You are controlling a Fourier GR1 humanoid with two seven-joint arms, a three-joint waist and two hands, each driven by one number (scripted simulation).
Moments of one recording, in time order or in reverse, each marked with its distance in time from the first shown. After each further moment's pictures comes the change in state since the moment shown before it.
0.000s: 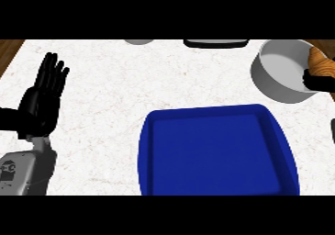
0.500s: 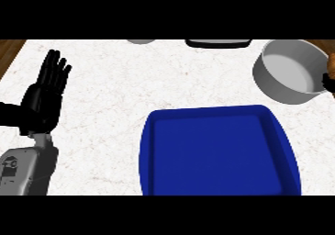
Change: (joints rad) left arm -0.026 -0.002 0.002 0.017 -0.006 -0.006 0.008; right arm -0.084 -0.113 -0.133 0.439 -0.130 -0.166 -0.322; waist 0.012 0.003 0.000
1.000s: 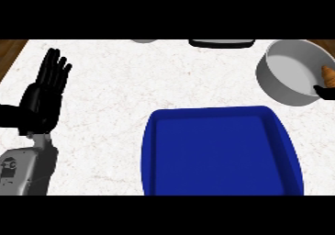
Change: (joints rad) left arm 0.001 -0.003 -0.002 -0.022 0.004 -0.010 0.003; right arm -0.126 -0.030 -0.098 0.389 -0.115 0.046 -0.148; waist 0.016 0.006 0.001
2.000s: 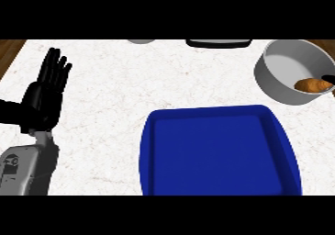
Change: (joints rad) left arm -0.017 -0.002 0.009 0.032 -0.013 0.007 -0.005; right arm -0.085 -0.043 -0.293 0.151 -0.397 0.099 -0.407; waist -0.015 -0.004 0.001
